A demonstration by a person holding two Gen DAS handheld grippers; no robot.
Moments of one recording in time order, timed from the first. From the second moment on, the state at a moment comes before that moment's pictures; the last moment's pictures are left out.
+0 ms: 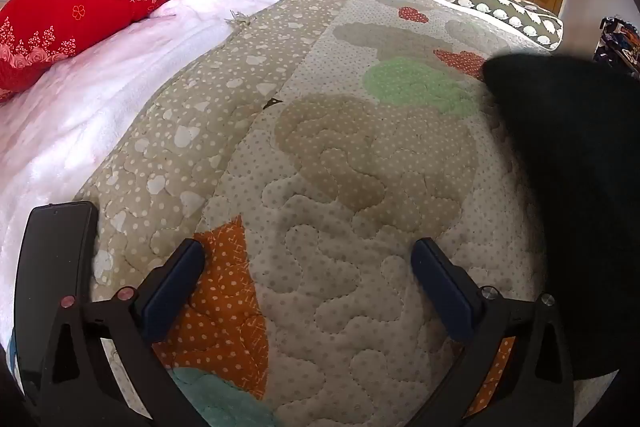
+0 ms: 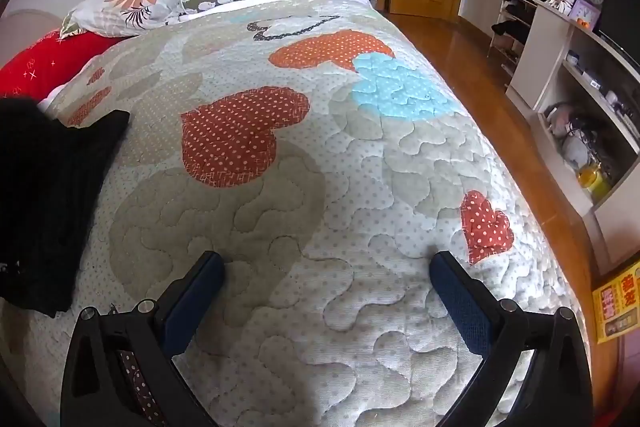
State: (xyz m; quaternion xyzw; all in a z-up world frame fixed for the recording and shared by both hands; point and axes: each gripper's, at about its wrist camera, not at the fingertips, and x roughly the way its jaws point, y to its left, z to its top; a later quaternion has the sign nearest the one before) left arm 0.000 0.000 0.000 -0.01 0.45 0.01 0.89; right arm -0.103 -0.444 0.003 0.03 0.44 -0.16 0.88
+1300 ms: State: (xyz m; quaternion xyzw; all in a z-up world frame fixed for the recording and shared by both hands) left arm -0.001 -0.003 0.009 0.00 0.49 0.00 0.87; right arm -0.099 -0.439 0.003 0.03 0.45 -0.17 0.88
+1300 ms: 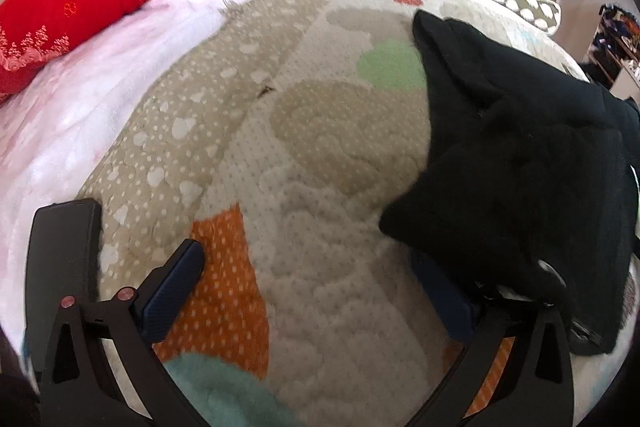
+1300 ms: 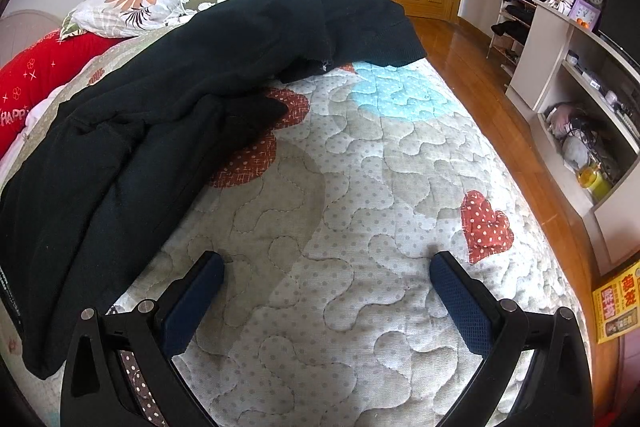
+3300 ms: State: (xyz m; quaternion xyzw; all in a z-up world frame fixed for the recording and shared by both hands) left arm -0.070 -0.078 0.078 0.01 0.38 -0.08 0.92; right arm -0.124 -0.357 0.045 0.06 0.38 -0.05 0.92
